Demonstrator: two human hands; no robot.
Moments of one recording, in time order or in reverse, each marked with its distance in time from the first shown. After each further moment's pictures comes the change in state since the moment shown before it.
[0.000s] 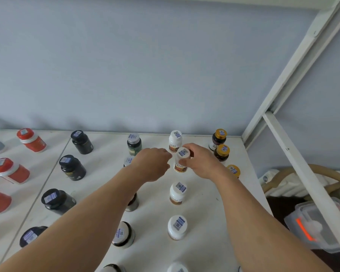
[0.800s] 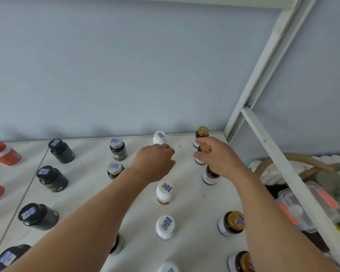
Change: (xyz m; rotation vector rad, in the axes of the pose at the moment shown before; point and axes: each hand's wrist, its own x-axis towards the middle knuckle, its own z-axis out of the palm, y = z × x) left_hand 0.008 0.039 -0.017 -0.027 0.189 0.092; right_hand -0.048 0.023 -0.060 0.018 0.200 0.065
